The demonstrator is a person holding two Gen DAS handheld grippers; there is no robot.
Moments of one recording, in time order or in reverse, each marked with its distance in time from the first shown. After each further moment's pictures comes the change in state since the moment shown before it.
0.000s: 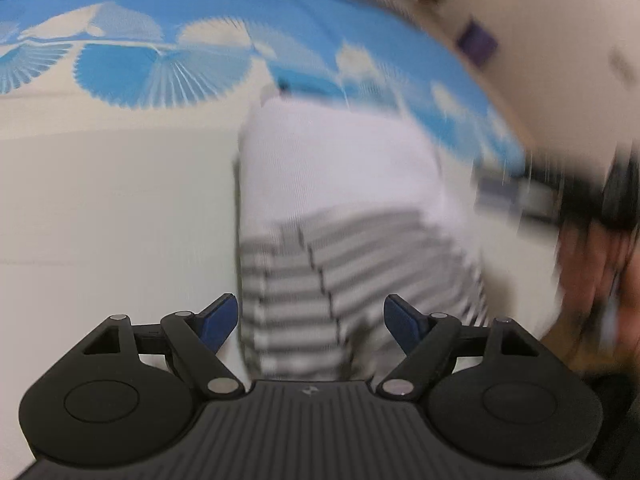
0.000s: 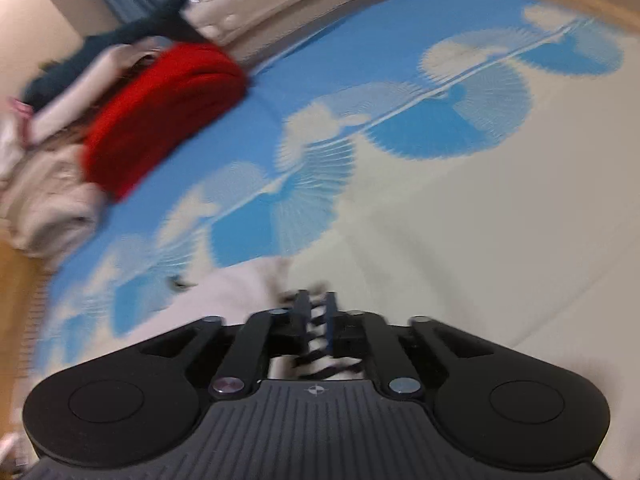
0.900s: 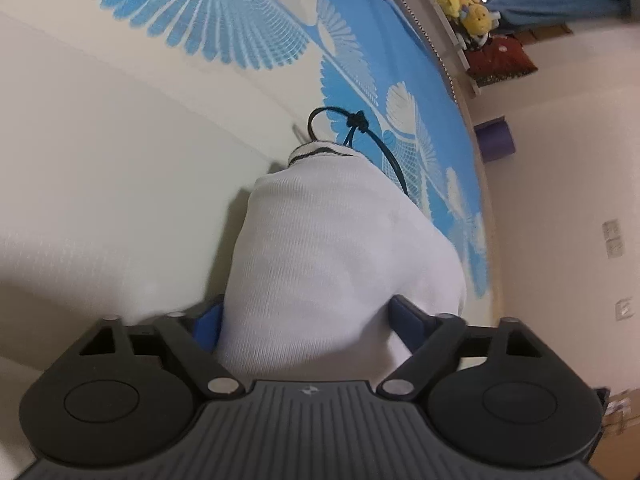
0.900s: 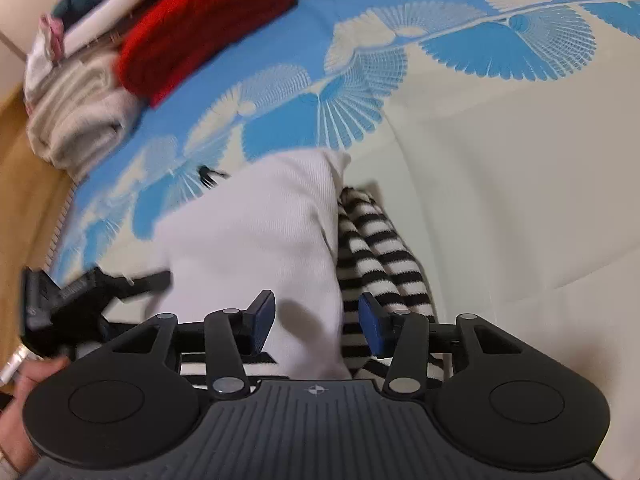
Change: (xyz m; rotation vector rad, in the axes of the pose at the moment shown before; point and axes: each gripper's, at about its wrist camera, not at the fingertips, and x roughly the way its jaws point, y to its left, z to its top) left arm 0.135 0.067 0.072 -0.397 0.032 -0.216; right arm 0.037 0.009 -0.026 -0.164 0.260 -0.044
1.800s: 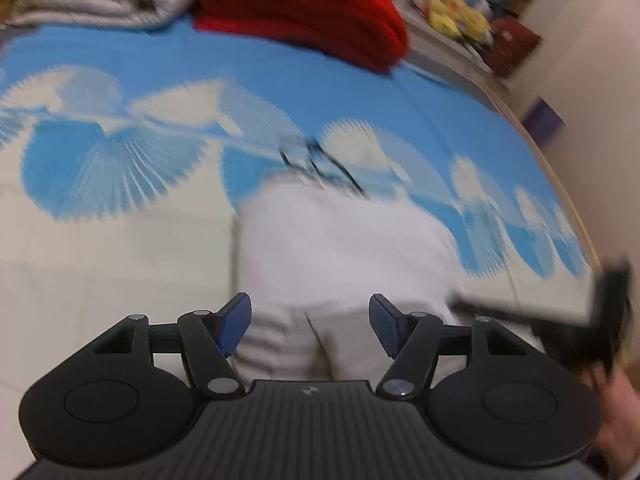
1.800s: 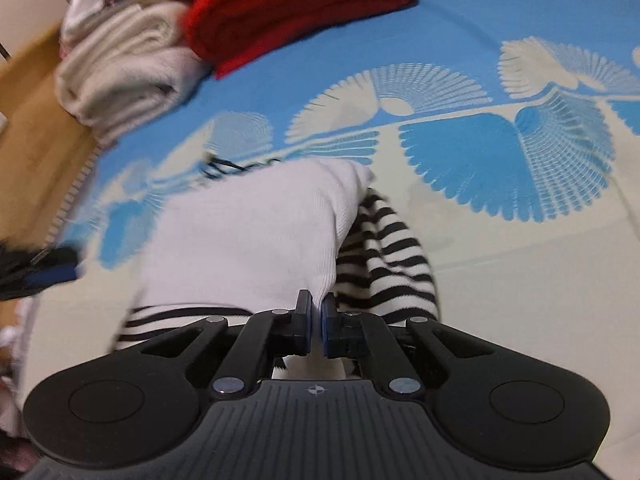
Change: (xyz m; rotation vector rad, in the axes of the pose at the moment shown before) left arm -0.199 0.013 0.066 0.355 -0.144 0.317; right arm 0.105 0.181 0.043 -0.155 -0.078 0.032
